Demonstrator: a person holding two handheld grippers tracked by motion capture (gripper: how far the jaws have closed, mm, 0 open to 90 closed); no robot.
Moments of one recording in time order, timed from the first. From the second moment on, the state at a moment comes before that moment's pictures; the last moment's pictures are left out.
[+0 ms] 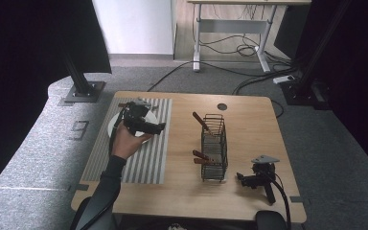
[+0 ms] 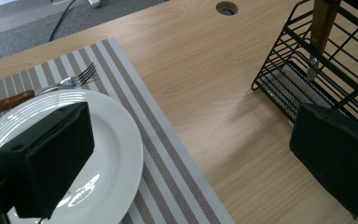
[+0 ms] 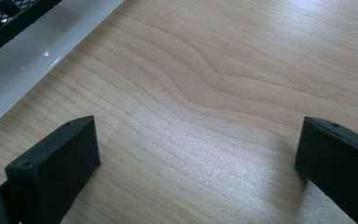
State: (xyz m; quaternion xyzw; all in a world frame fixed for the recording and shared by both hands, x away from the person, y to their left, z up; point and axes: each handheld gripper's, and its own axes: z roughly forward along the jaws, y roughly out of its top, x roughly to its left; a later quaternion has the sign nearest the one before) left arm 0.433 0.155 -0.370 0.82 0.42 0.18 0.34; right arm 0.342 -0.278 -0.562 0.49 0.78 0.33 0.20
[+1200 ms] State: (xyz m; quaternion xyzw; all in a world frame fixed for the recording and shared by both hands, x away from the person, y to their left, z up) left arm 0.474 0.034 -0.372 0.81 0.44 0.10 0.37; right arm 0.342 -0.278 -0.562 0.49 0.78 0.33 0.20
